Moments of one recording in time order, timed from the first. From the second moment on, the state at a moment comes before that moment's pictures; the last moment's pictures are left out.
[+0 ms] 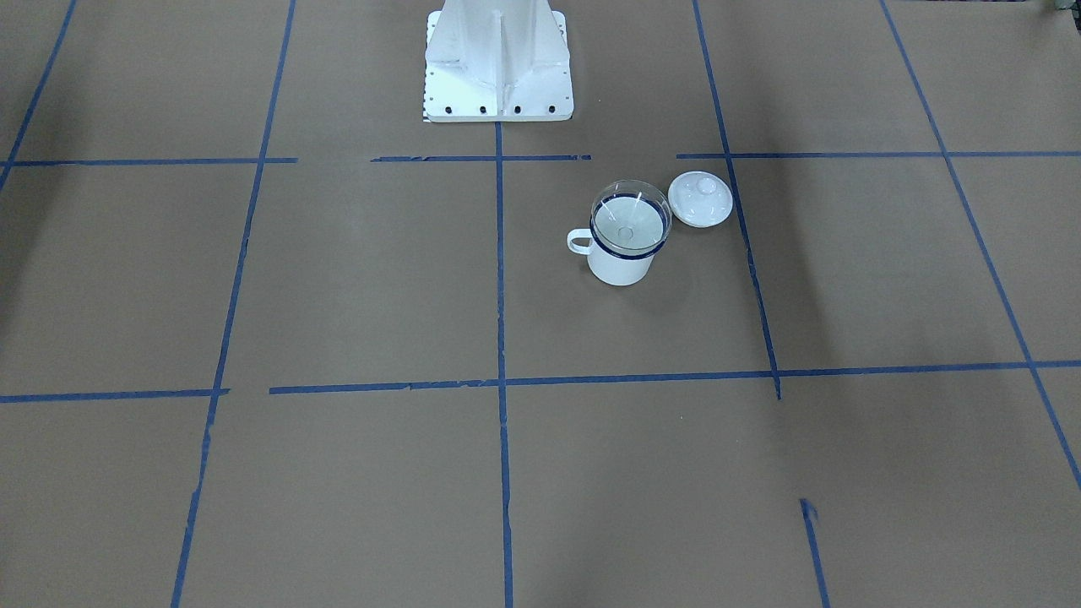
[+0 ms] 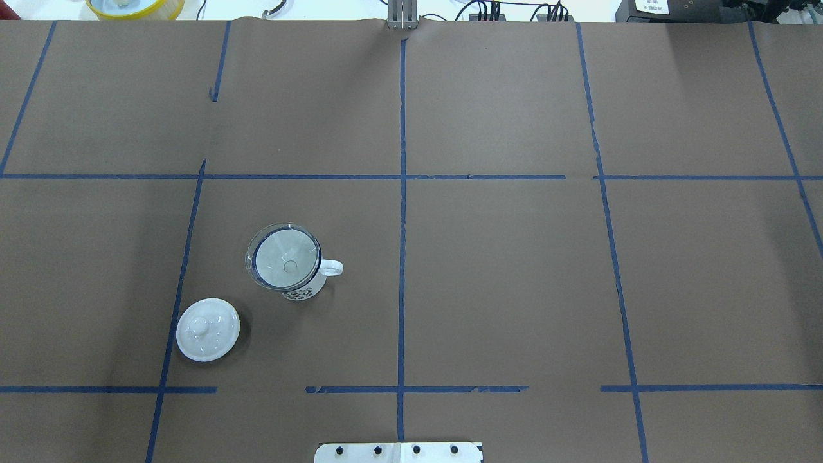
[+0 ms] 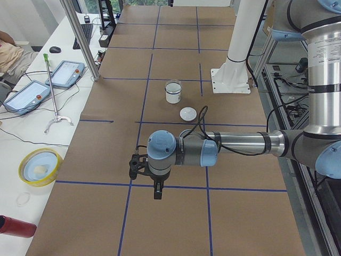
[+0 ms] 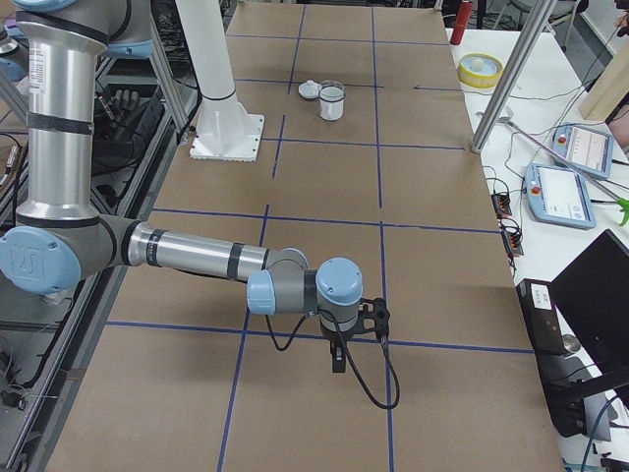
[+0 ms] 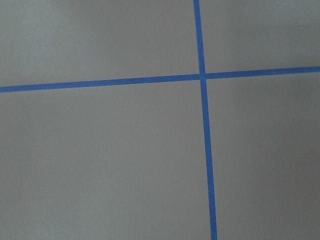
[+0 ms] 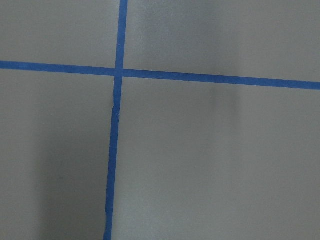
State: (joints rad) left arm -1.66 -1.42 -1.72 -1.61 -2.36 -0.03; right arm 1.57 -1.69 1.56 -1.37 2.29 0.01
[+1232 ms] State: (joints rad) left arm -1.66 -1.44 -1.73 -1.52 -2.35 0.10; right arm 1.57 -1.69 1.56 -1.37 2.29 0.01
